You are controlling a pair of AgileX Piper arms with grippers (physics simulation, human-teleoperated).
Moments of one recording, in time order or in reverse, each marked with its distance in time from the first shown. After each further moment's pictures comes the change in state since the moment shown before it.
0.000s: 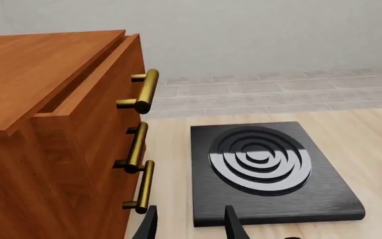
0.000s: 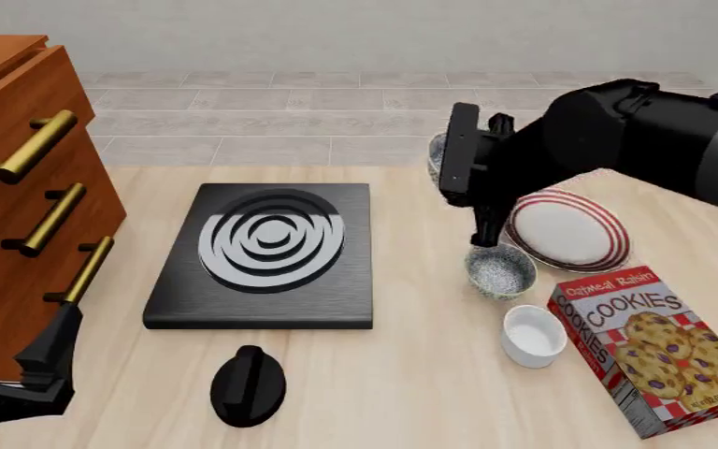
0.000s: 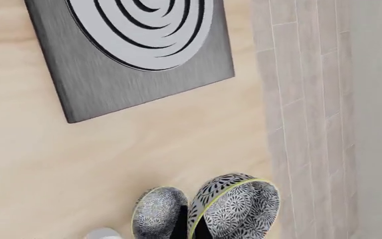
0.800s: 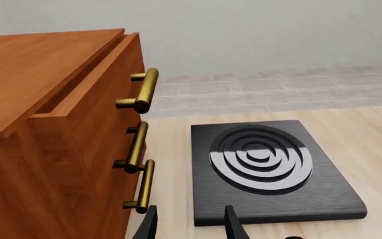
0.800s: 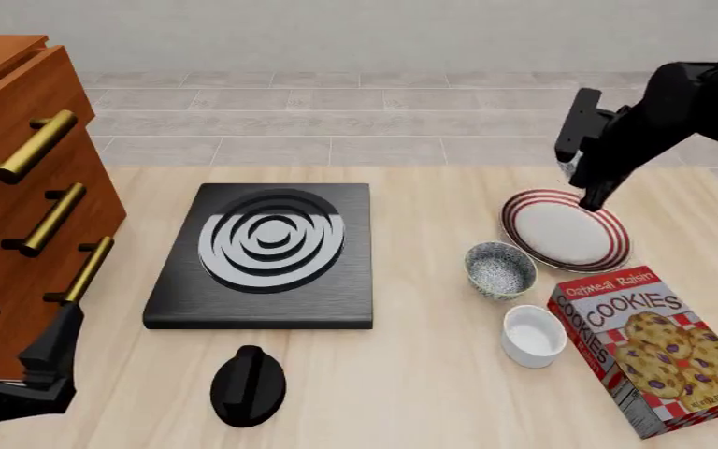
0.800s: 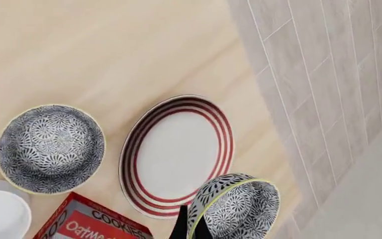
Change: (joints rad) left arm 0.001 0.019 0.000 -0.012 0.007; right arm -0.455 0.229 -0.221 0.099 -0.100
